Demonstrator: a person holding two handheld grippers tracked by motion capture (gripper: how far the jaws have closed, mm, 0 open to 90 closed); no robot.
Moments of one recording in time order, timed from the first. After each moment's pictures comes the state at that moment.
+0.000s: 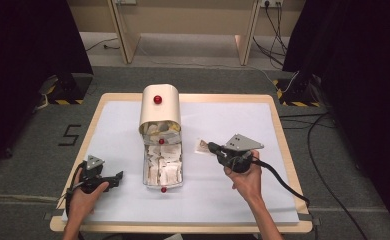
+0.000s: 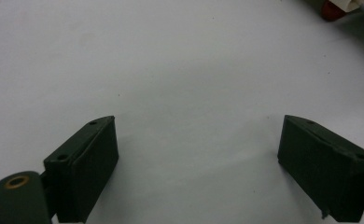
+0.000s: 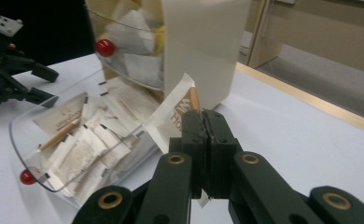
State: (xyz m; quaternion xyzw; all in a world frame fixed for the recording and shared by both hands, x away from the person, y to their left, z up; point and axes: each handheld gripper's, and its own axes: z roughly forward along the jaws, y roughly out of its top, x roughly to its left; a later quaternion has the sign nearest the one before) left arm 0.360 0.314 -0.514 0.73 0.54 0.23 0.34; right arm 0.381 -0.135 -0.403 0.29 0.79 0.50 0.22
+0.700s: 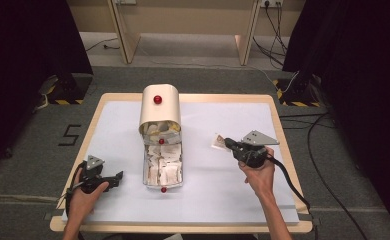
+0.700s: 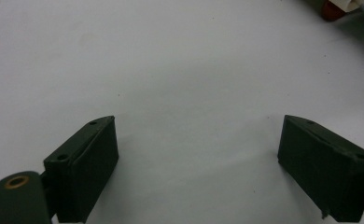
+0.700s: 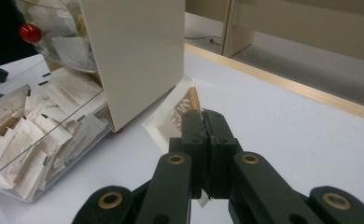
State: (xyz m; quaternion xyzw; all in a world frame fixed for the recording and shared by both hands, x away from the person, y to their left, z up) left arm 0.361 0.314 -0.515 0.73 0.54 0.23 0.34; right arm 0.398 -0.176 -0.413 0.34 0.77 0.49 0.24
